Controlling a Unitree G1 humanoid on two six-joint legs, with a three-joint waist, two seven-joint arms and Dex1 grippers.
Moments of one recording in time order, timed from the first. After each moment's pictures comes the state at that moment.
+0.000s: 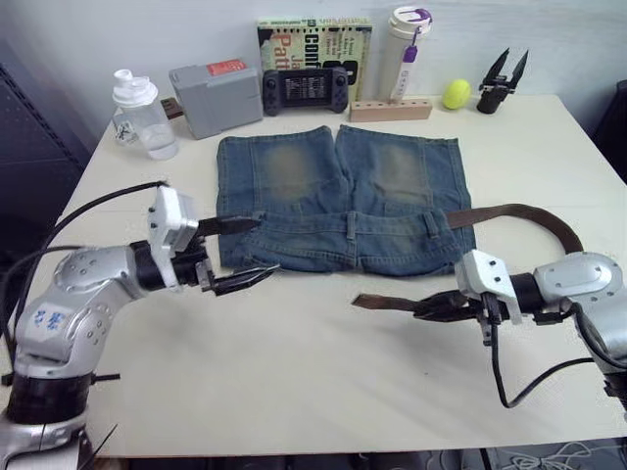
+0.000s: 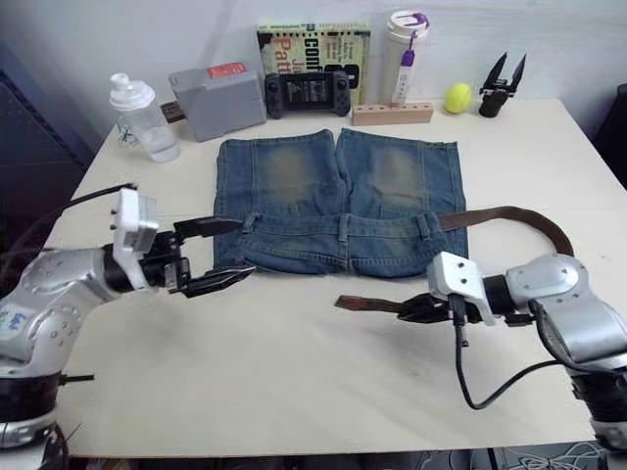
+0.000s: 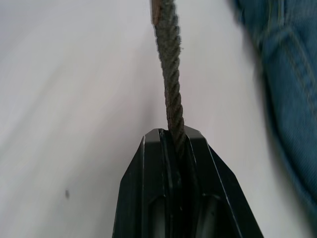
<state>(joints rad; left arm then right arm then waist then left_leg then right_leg) -0.30 0.75 0.20 -0.36 -0.68 0.54 -0.89 -0.31 -0.97 0.06 -0.12 0.35 0.26 1.39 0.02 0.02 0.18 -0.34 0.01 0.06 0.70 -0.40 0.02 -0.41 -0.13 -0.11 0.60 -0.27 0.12</state>
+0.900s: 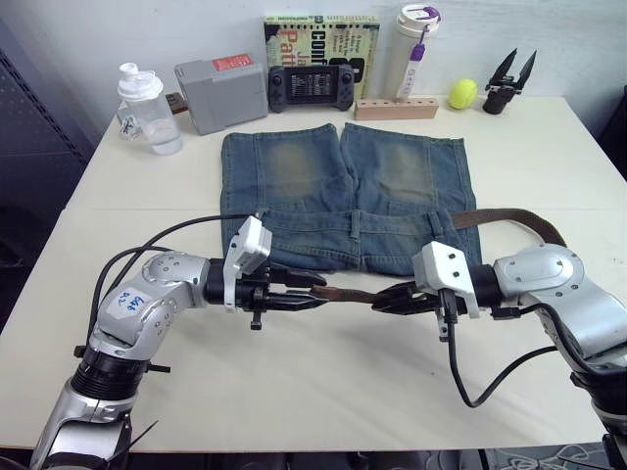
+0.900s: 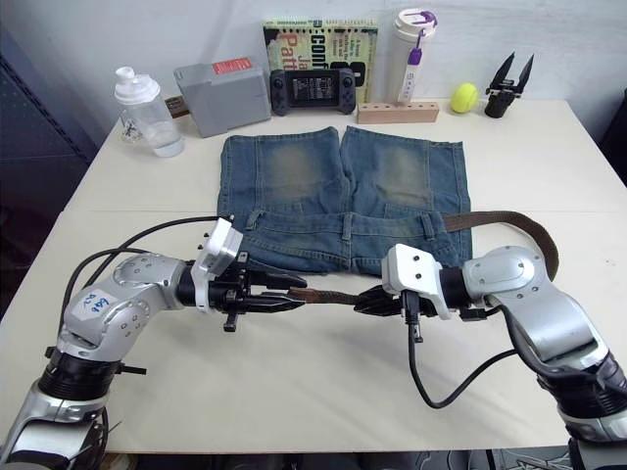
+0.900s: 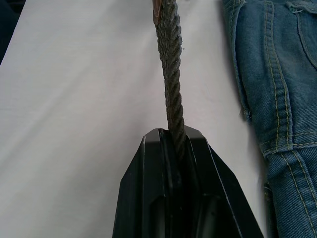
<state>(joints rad) -0.46 0.62 -0.12 -0.26 -0.66 0.65 -1.05 -0.43 -0.88 0.15 -0.39 0.40 0.49 1.22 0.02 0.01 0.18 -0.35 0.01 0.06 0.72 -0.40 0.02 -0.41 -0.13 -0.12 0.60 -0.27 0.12</state>
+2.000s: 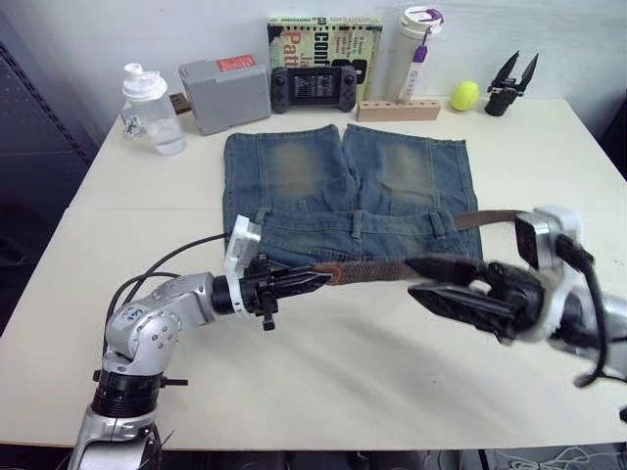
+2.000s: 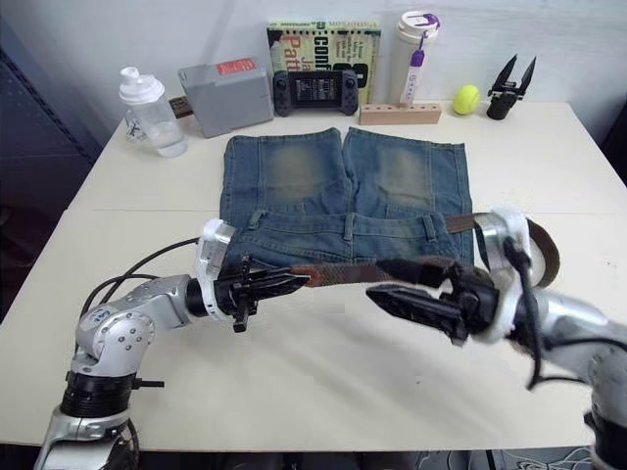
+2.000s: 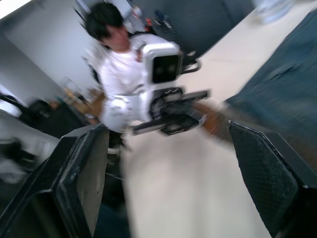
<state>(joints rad) -0.34 0.41 0.09 -0.31 -0.98 0.94 -0.73 0.00 -0.75 -0.38 -0.57 1.73 0.98 0.51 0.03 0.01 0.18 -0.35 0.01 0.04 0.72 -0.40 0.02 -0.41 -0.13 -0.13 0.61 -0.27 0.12</state>
